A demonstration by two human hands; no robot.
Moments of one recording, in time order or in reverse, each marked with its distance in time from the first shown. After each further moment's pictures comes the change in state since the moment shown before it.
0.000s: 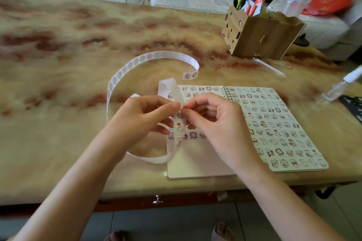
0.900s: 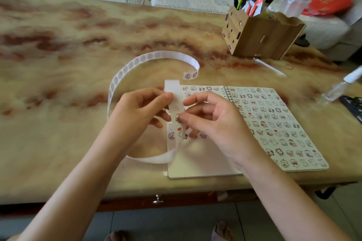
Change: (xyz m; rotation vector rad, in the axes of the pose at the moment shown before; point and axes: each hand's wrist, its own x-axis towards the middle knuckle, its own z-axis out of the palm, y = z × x) left_hand 0.004 -0.003 -0.002 0.024 0.101 0.105; right_hand 0.003 -0.007 -0.004 0.190 -0.131 0.214
